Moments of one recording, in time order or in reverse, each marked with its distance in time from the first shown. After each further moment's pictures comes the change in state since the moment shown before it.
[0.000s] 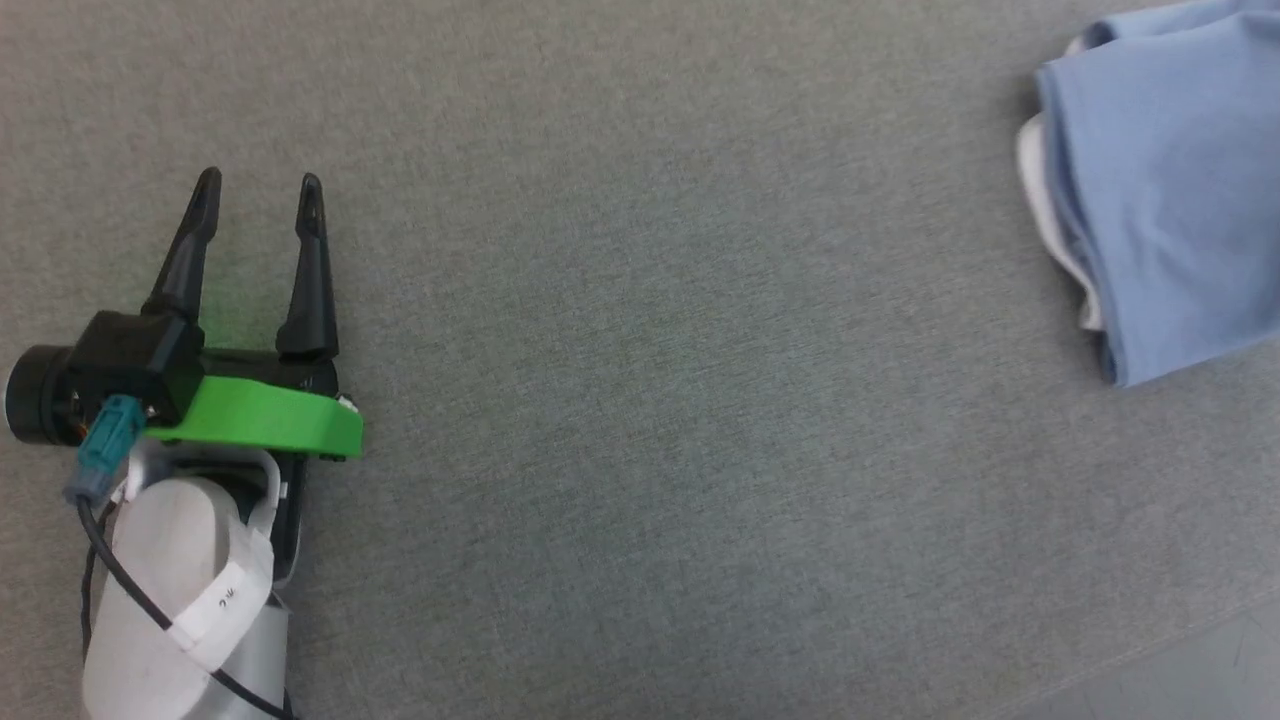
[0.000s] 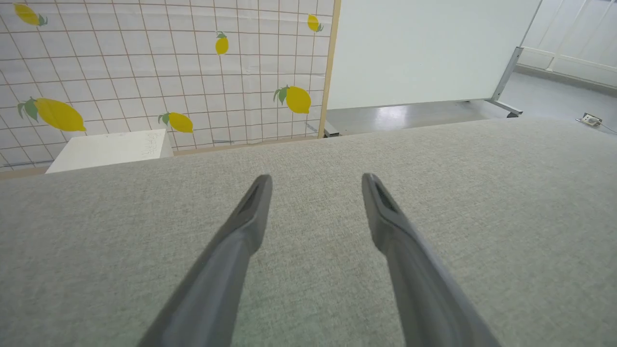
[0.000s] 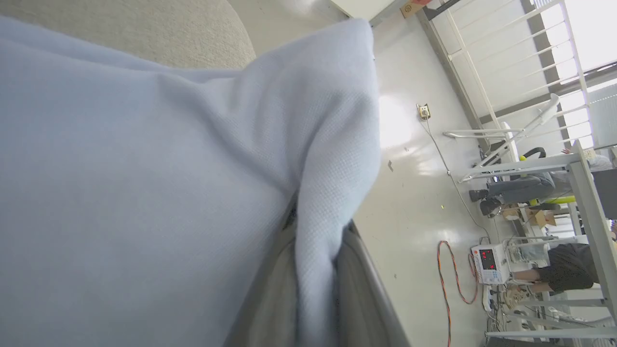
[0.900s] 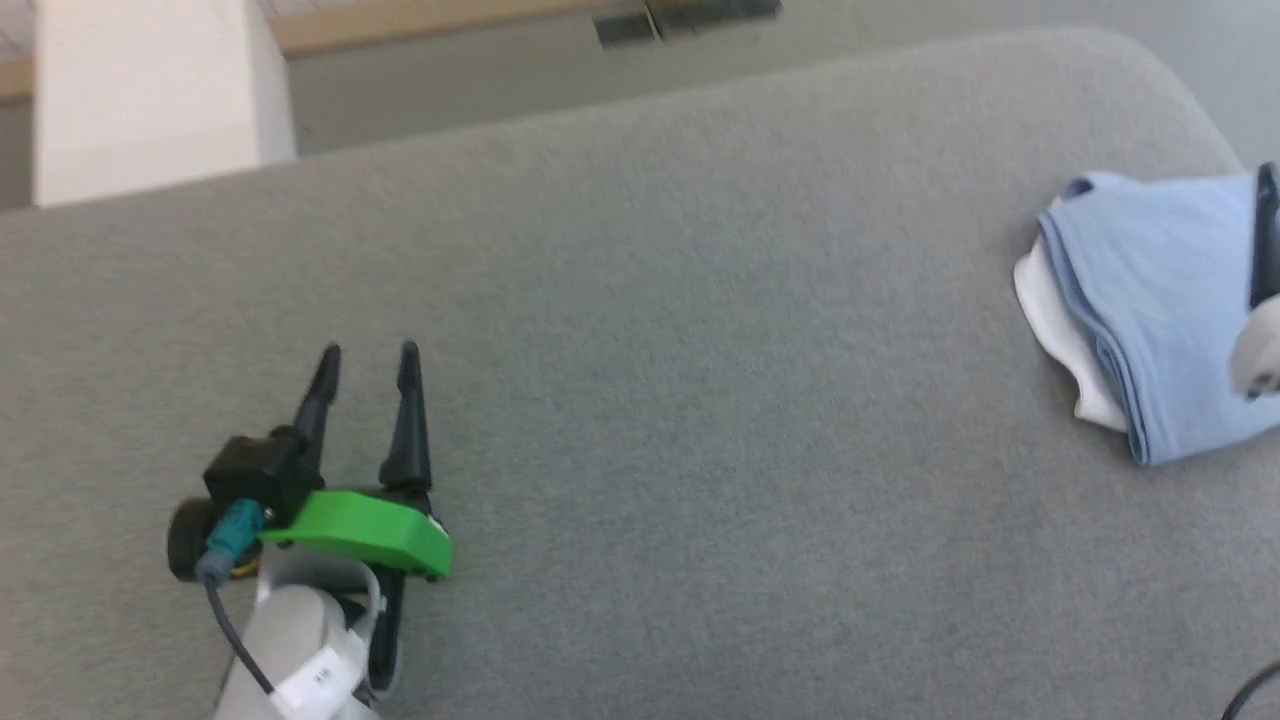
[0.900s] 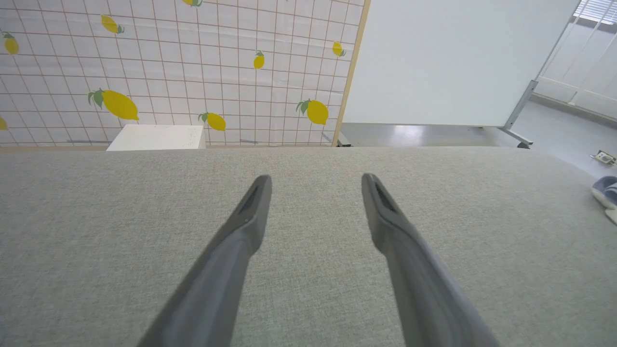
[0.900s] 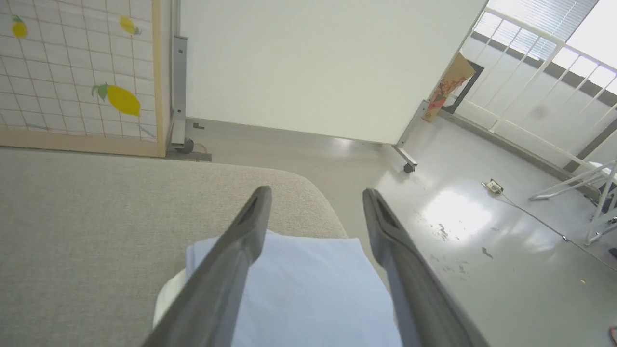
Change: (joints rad) left arm 0.120 -0.104 -0.043 0.220 -0.082 0.009 -0.075; right arm 0.211 0.168 -0.078 -0.104 0.169 0.000 -0.295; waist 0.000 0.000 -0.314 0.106
